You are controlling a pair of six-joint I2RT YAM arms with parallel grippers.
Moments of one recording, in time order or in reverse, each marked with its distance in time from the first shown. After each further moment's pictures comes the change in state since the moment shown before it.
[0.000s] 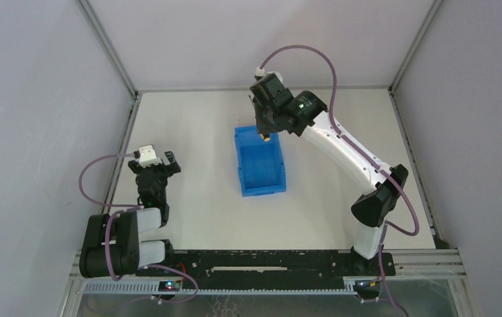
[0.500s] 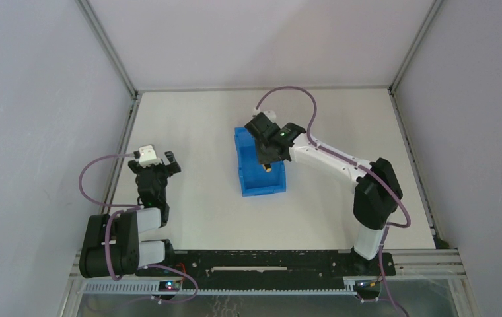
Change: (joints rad) left arm 0.000 0.000 0.000 0.000 0.000 0.000; right arm 0.038 -0.026 -0.474 0.257 -0.003 0.055
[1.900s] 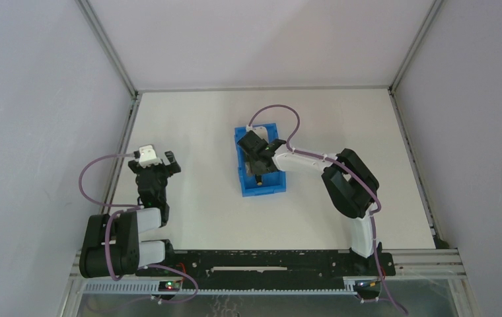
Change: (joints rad) left arm 0.000 0.000 0.000 0.000 0.000 0.000; right arm 0.019 0.192 -0.153 0.278 0.030 0.006
